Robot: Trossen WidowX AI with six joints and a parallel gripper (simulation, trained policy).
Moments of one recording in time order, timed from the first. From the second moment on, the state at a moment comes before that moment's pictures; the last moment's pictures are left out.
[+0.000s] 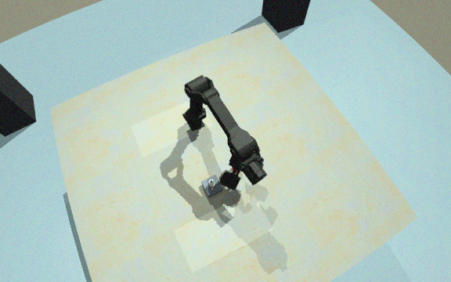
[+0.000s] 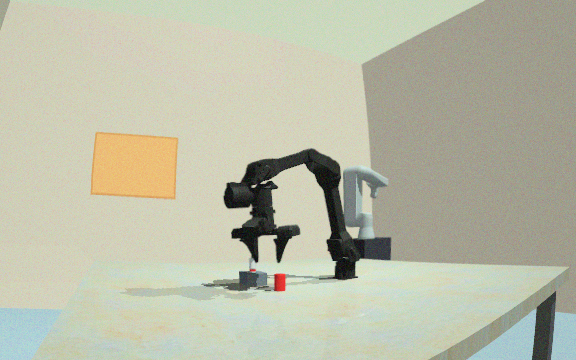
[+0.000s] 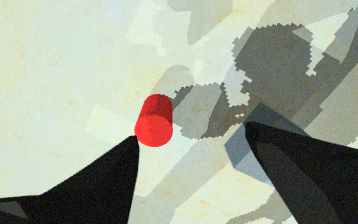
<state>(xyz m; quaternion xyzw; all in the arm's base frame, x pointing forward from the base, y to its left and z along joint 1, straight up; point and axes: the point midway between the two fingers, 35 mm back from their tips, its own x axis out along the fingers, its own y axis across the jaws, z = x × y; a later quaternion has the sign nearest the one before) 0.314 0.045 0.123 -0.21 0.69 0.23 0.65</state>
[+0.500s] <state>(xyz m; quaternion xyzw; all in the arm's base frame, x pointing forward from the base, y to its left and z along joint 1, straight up) 0.294 0.058 0.099 -0.23 0.71 0.27 0.61</state>
